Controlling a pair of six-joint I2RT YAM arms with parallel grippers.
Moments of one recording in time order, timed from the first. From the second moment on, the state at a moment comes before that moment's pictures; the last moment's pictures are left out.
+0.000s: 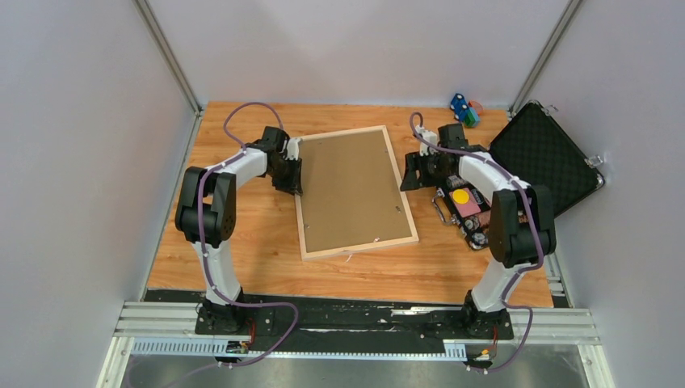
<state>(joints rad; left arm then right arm) -0.23 1.94 1.31 -0.53 0.27 -0.08 0.14 1.79 1.27 -0.52 -0.51 -0.07</state>
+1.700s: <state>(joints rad) -0.23 1.94 1.31 -0.53 0.27 -0.08 0.32 1.79 1.11 -0.44 -0.23 -0.04</state>
